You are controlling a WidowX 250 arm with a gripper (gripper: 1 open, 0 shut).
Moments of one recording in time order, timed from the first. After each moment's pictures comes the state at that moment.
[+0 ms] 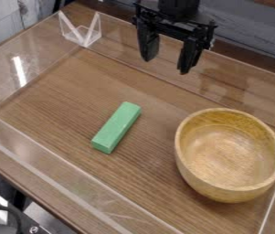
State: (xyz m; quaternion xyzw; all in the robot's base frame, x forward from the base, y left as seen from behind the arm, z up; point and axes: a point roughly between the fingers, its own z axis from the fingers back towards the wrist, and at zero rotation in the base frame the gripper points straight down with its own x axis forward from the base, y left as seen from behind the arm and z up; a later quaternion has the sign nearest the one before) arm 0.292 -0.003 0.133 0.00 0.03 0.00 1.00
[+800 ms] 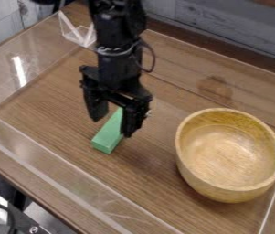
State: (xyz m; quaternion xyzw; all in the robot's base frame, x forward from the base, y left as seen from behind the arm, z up) arm 0.219 0.033 0.073 -0.01 0.03 -0.01 1.00
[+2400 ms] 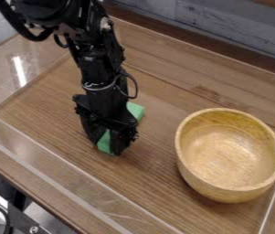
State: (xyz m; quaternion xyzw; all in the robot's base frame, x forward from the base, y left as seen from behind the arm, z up) arm 0.219 0.043 0.024 -0.04 0.00 -0.01 1.00
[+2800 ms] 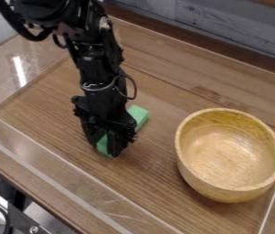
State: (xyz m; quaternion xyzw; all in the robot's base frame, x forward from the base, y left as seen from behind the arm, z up) arm 0.213 0.043 0.025 -0.04 0.02 0.00 1.00
